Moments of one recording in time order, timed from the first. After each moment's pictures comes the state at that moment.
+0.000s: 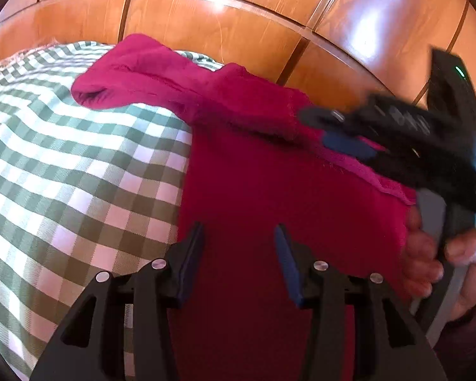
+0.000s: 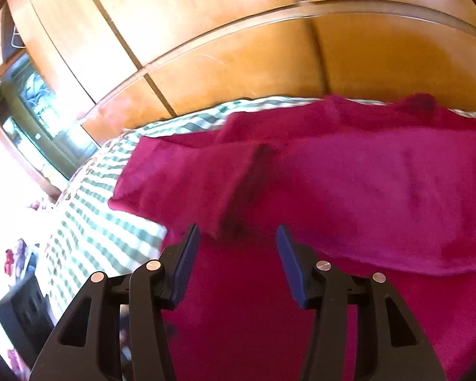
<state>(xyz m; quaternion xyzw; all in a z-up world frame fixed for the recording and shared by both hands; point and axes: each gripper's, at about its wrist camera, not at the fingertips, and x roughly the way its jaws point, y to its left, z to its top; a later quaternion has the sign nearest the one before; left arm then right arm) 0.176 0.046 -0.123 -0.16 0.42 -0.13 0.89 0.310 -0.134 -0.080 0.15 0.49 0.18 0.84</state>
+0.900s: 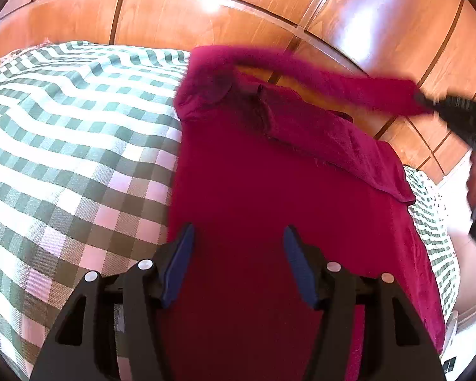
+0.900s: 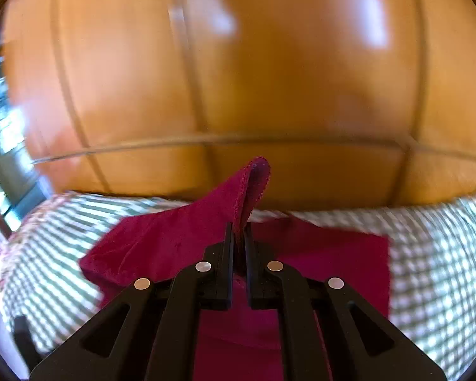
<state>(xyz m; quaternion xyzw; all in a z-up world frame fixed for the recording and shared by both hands) 0.177 0.034 -0.126 -0.15 0.41 -0.14 0.89 0.296 -0.275 0.022 0.07 0.39 0.00 0.92</state>
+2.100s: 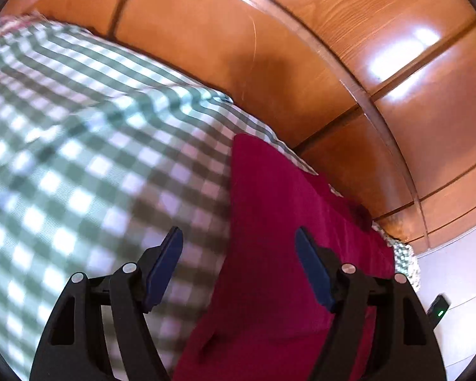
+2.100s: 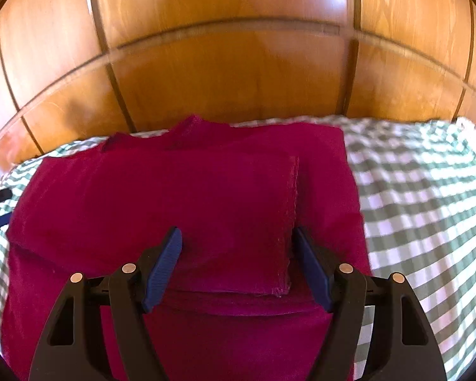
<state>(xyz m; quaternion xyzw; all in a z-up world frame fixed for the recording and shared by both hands) 0.378 0.059 -0.098 -0.29 0.46 -0.13 0.83 0.281 -0.328 -0.094 0.07 0.46 -0.06 0.88</state>
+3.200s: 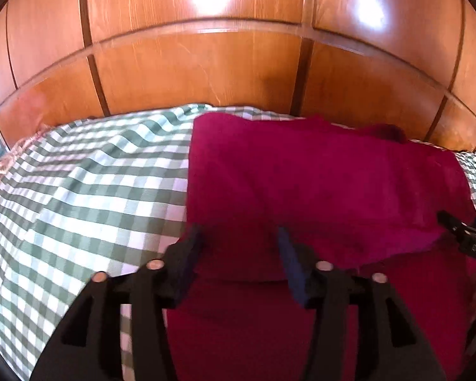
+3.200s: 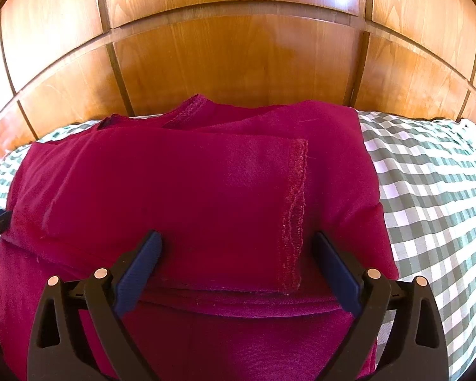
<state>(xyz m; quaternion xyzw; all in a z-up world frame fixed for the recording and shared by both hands) 0.284 -0.035 -0.087 0.00 0.39 -0.04 0.92 0.286 -0.310 -0.109 0.05 0.47 -0.06 0.88</state>
